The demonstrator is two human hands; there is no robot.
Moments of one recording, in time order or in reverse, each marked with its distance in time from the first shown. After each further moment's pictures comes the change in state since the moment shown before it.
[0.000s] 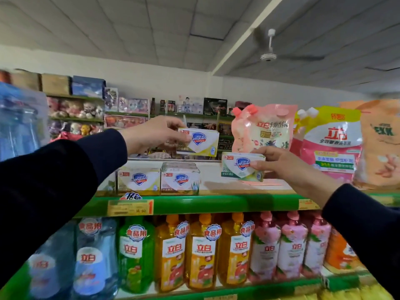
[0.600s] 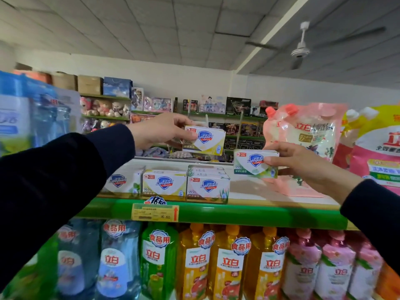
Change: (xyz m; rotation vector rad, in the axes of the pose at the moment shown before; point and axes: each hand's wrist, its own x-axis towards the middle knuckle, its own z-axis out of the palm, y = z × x) left_hand 0.007 -0.031 -0.046 0.054 0.061 -0.049; right_hand 0.063 -0.005 0.026 -0.013 -0.108 -0.017
